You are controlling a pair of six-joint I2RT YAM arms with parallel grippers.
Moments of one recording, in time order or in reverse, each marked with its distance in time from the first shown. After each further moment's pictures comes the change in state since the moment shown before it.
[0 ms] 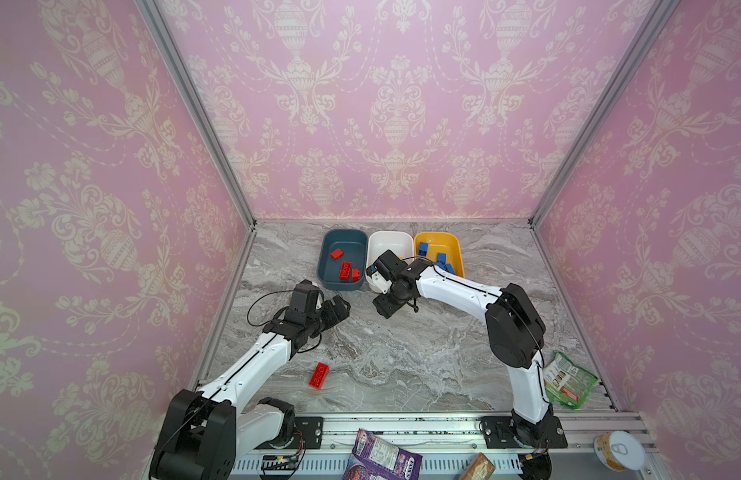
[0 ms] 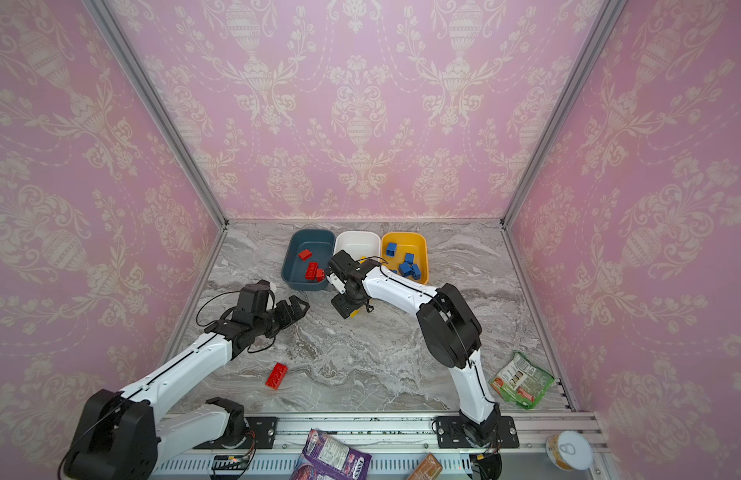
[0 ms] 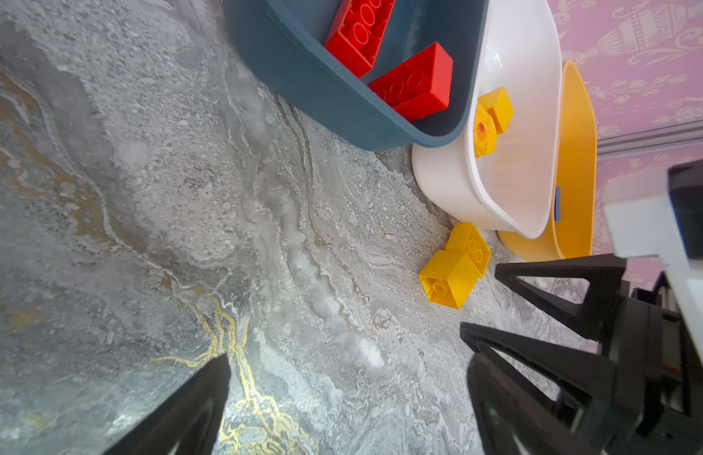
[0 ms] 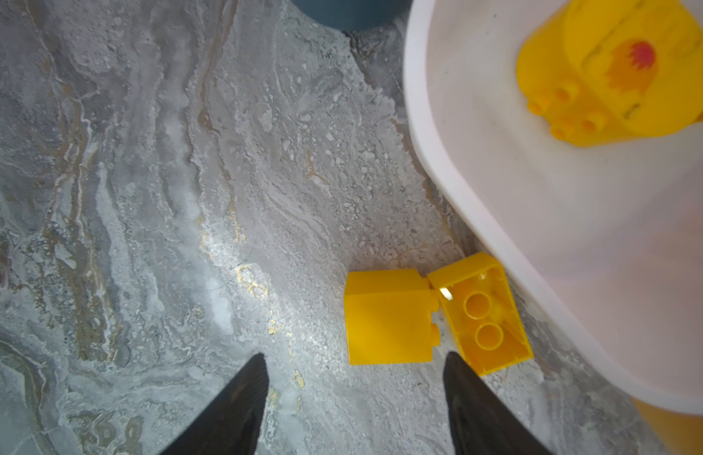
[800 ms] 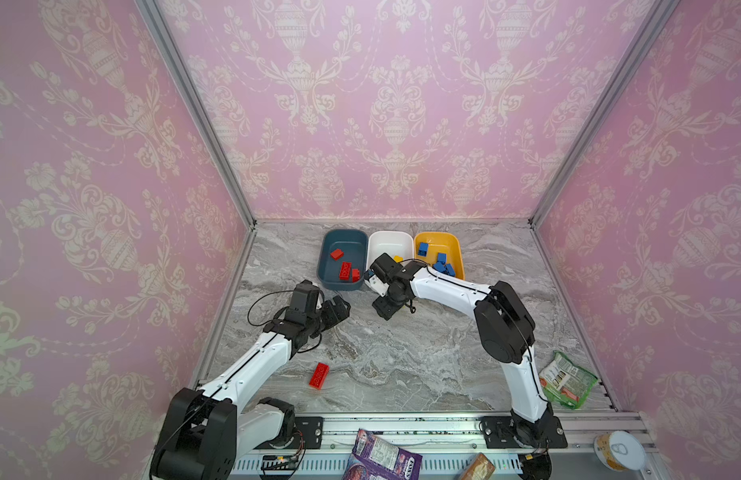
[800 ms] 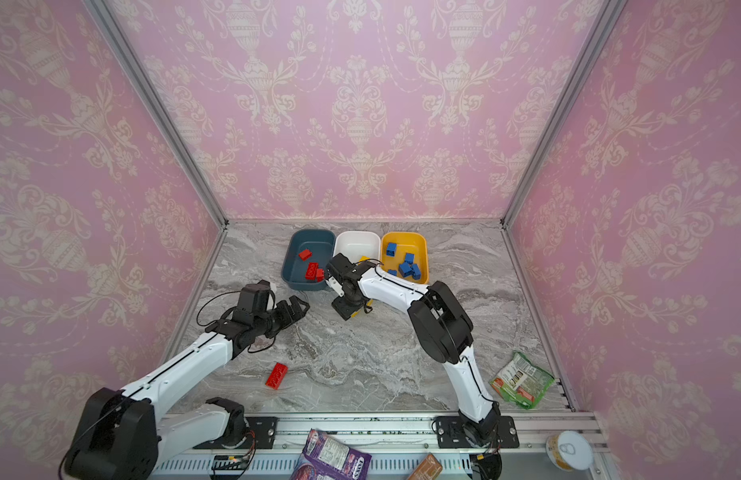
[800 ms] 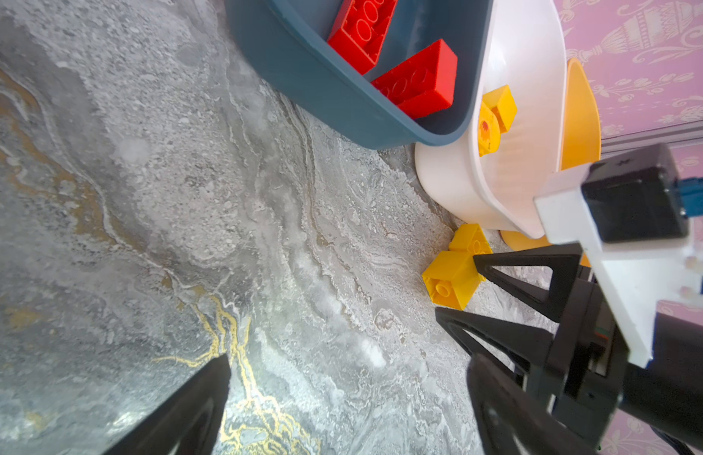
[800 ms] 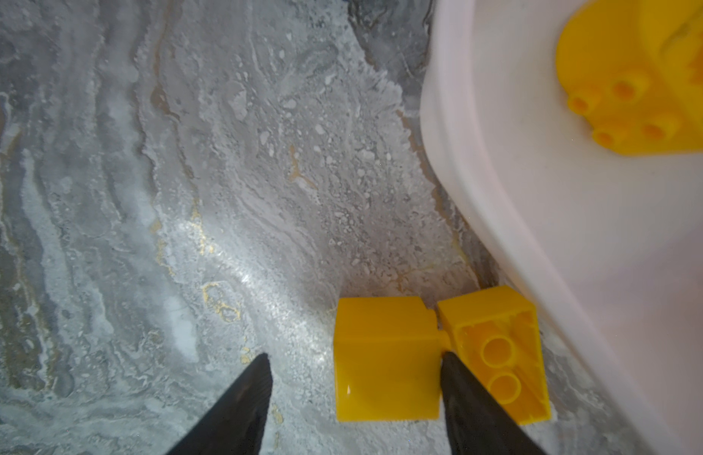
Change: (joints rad) left arm 0.000 0.013 0.000 0.000 0.000 0.000; right arm 0.000 0.063 0.023 0.000 0.014 -0.040
